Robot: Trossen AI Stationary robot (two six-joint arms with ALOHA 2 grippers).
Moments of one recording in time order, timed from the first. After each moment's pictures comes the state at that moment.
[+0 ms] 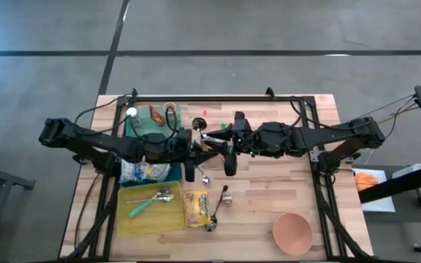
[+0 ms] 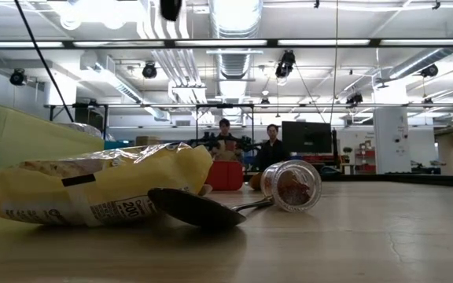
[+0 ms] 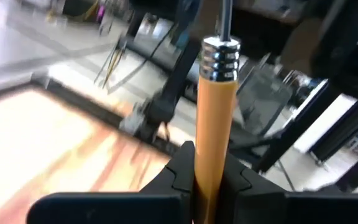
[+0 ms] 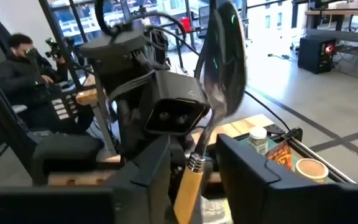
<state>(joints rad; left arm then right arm) -0.17 1.33 1.00 0.22 -0.23 -0.52 0.18 1.50 1.45 -0.06 0.37 0.27</state>
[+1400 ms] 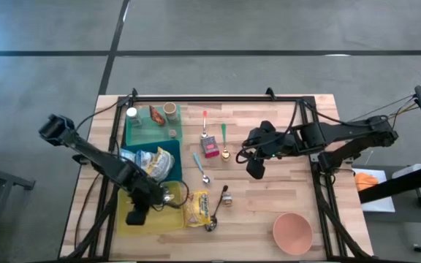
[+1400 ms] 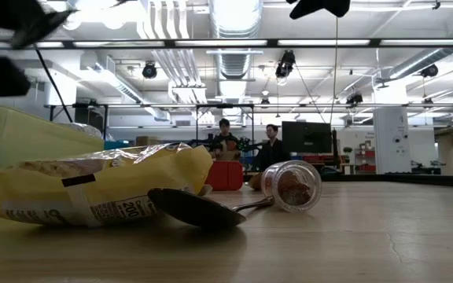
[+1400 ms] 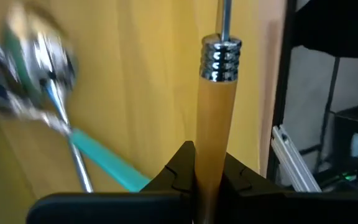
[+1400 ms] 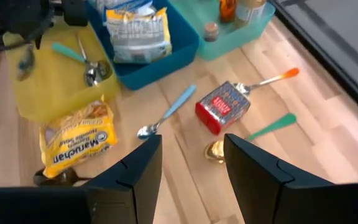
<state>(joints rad) -0.53 1.32 0.84 -0.81 0.38 -0.58 0.19 1.34 1.37 -0.81 0.34 0.48</state>
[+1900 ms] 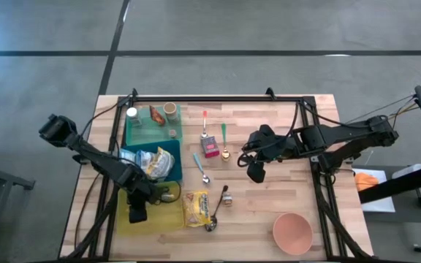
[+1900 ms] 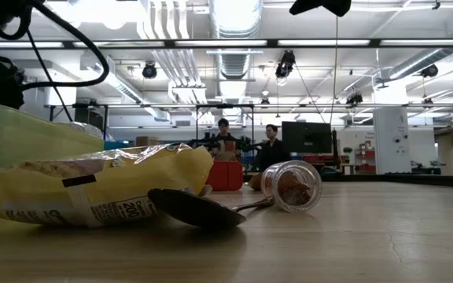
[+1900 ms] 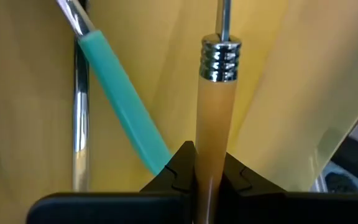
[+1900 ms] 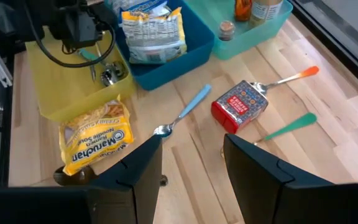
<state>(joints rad) -0.53 1.33 0.60 -0.65 0.50 -0.89 0.21 1.34 1.35 -0.77 0.31 0.51</state>
